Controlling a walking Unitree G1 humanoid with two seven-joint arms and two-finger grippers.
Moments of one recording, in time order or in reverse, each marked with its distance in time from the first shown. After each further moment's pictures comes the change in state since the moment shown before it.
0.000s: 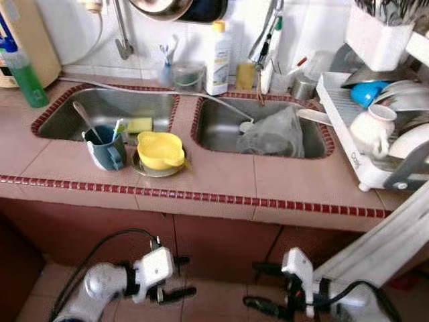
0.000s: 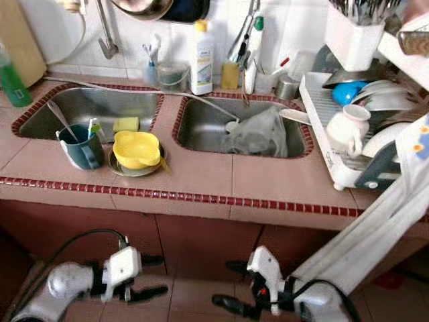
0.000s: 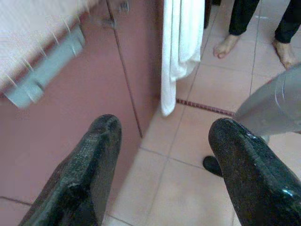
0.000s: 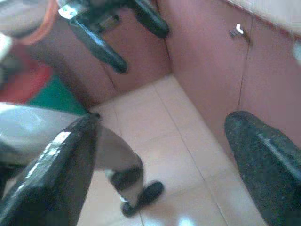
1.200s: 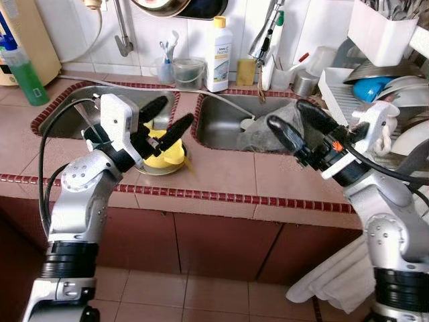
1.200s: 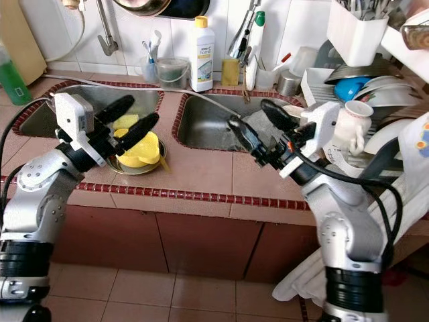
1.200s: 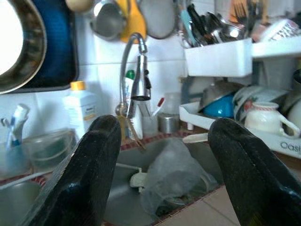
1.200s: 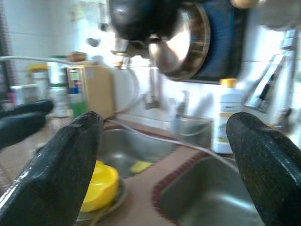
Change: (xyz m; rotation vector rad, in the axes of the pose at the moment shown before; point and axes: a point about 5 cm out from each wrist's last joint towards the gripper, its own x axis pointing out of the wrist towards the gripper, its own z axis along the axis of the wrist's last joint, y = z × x) left arm -0.052 0.110 0.177 -0.080 -0.639 0.697; right arm -0.029 -0.033 0.214 -0.216 -0.721 -0.624
